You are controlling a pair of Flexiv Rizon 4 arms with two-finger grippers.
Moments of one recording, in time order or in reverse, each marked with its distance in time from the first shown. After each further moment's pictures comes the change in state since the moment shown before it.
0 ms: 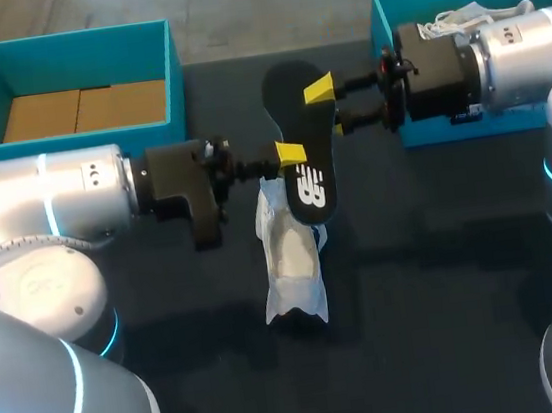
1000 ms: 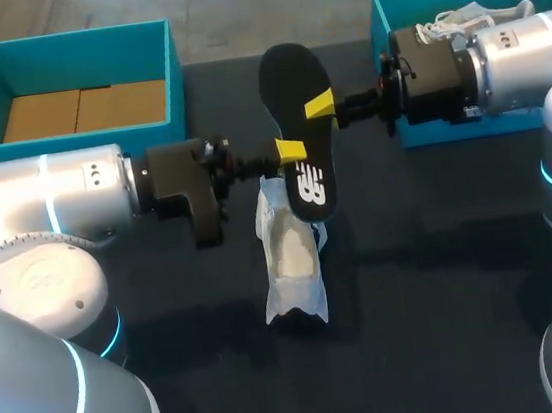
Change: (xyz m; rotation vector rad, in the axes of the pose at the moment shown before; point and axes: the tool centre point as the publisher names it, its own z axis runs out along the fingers) left arm 0.002 0.005 0.001 -0.012 -0.011 0.005; right arm -0.004 -0.001 0.003 0.007 0.007 0.003
